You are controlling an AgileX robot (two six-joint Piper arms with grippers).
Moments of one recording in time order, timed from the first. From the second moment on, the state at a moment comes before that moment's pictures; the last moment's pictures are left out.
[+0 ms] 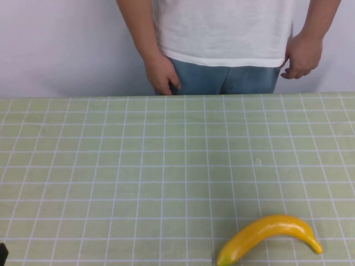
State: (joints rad) right arm 0.23 0.98 -0.78 0.13 0.87 -0.30; left arm -0.22 -0.01 0.02 0.04 0.36 -0.12
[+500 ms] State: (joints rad) right arm 0.41 1.40 -0.85 0.10 0.80 -0.60; left arm -0.22 -0.01 0.02 0.04 0.36 -0.12
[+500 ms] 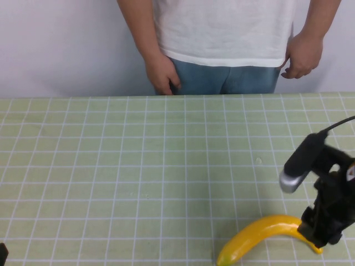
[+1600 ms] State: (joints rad) right arm 0.41 1.65 -0.85 0.07 0.68 -0.67; left arm -0.22 -0.01 0.02 0.04 0.36 -0.12
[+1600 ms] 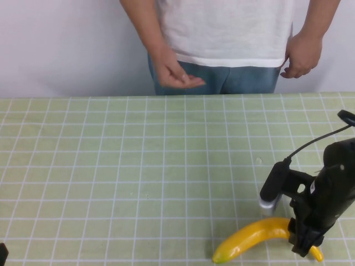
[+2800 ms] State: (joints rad) right arm 0.50 1.72 -1.73 0.05 1.12 -0.60; left arm -0.22 -0.01 0.02 0.04 0.36 -0.12
